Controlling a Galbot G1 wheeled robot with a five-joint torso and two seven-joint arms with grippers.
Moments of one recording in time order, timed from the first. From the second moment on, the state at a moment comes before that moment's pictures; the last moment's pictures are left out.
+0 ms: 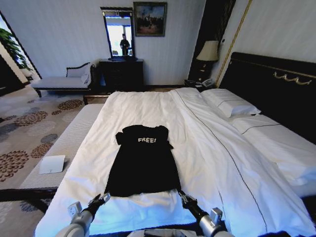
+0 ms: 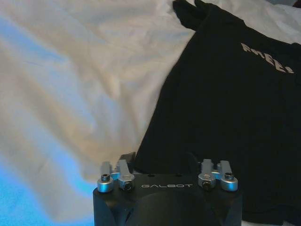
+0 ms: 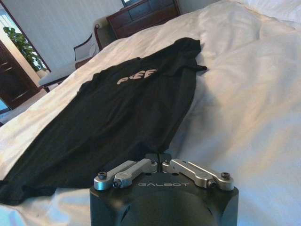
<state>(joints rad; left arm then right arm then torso) 1.79 -1.17 -0.60 -2.02 -0.88 0.37 -0.21 -1.85 1.08 0.38 2.05 0.65 -0.04 -0.06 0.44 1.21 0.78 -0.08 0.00</state>
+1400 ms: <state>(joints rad) 1.98 -1.25 -0.75 -2.25 -0.87 0.35 -0.26 -1.96 1.13 0.37 2.24 0.73 -0.24 0.13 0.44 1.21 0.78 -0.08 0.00</state>
